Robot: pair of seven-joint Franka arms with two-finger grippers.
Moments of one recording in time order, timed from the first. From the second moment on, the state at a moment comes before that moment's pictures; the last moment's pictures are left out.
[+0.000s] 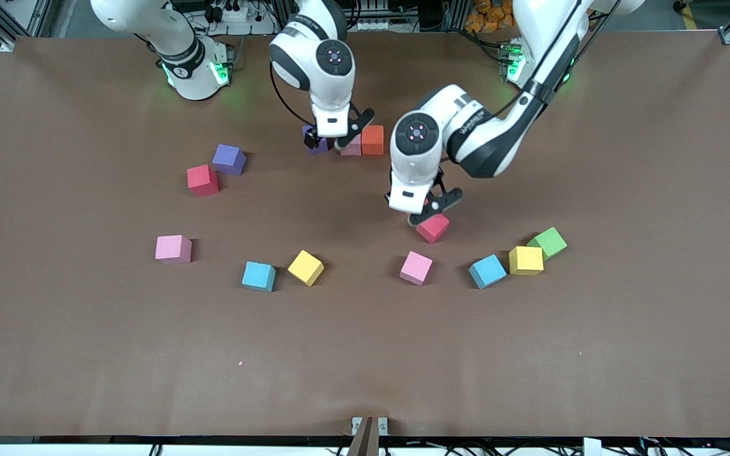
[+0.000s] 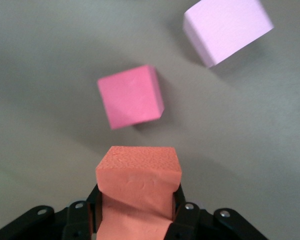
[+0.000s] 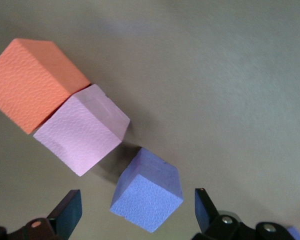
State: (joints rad) left arm -0.44 0.45 -0.36 -1.77 0.13 2.05 -1.41; right arm 1.03 0.21 -0.05 -2.21 0.08 2.20 0.14
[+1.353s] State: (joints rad) left arm -0.44 0.36 -0.47 -2.17 0.13 2.36 -2.23; right arm 1.04 0.22 -0.05 -2.39 0.12 2.39 0.40
